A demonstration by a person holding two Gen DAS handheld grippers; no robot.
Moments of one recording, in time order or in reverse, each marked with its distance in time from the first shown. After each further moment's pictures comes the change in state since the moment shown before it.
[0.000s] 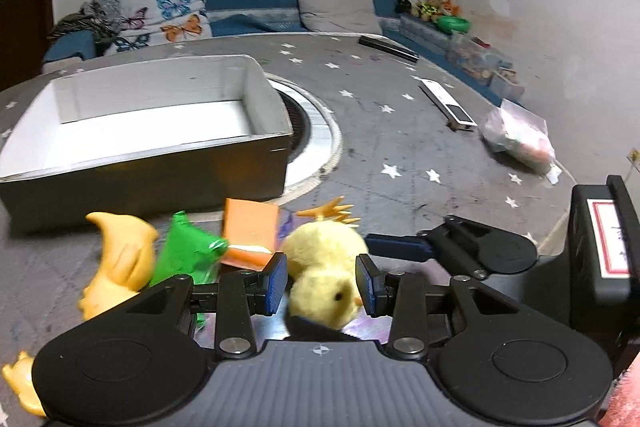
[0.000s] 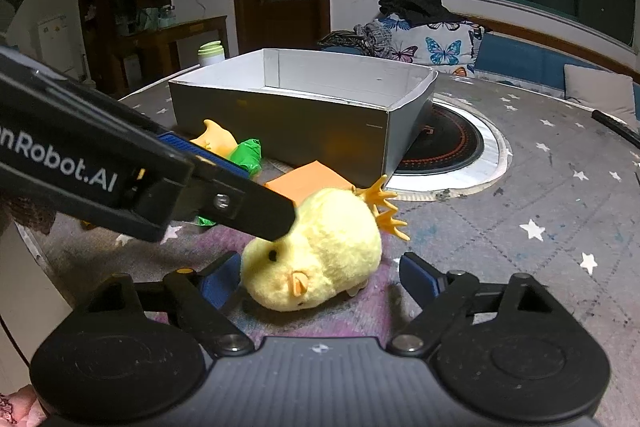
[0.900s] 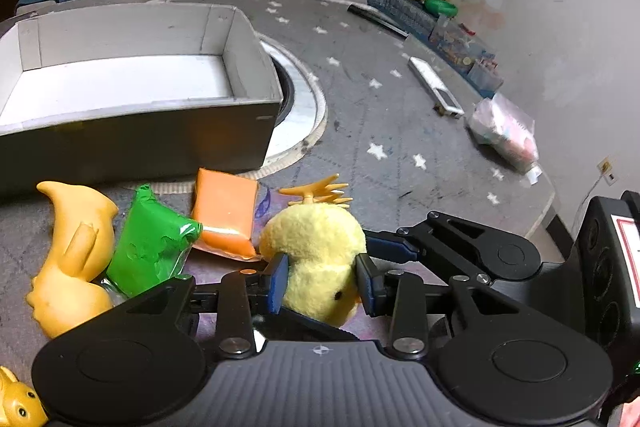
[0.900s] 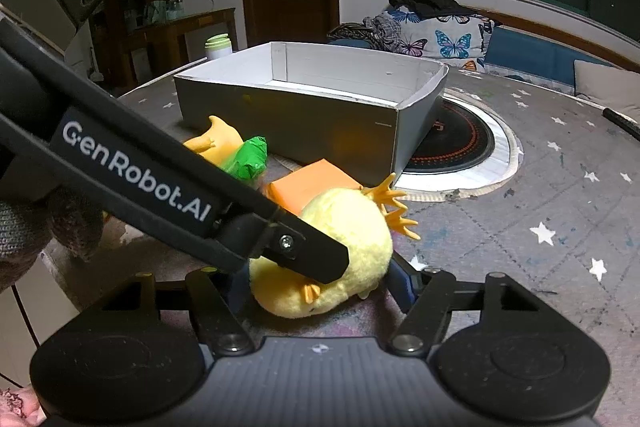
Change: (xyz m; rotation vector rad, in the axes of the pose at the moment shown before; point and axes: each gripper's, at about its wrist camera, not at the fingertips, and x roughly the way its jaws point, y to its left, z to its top) left arm 0.020 0.023 0.007 -0.106 0.103 -0.139; right arm 0.004 0.001 0.006 -0.014 0.022 0.020
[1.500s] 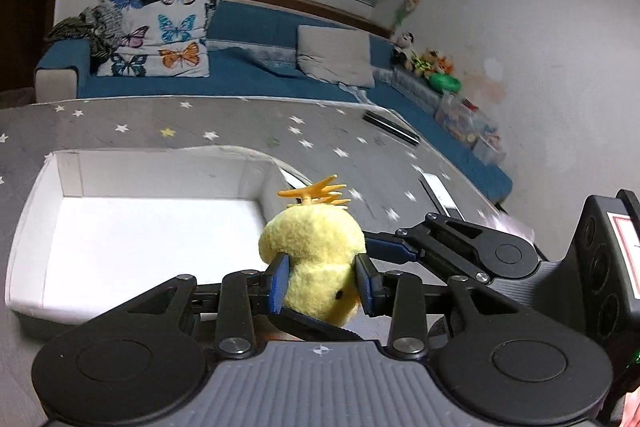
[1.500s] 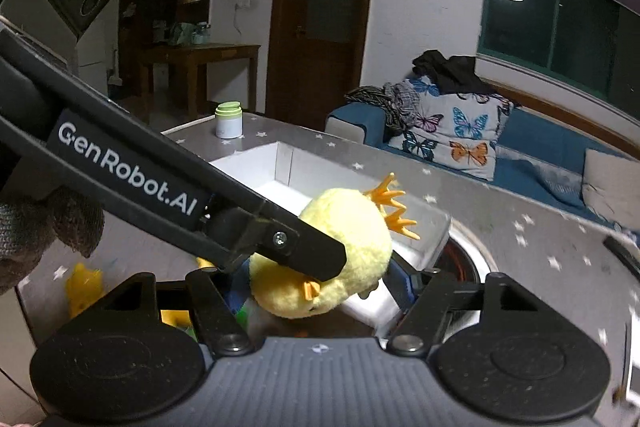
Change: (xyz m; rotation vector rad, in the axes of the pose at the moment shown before) left arm -0.054 0.038 0.097 -0.015 -0.212 0.022; right arm 0.005 0.004 0.120 -0.171 -0.129 -0.001
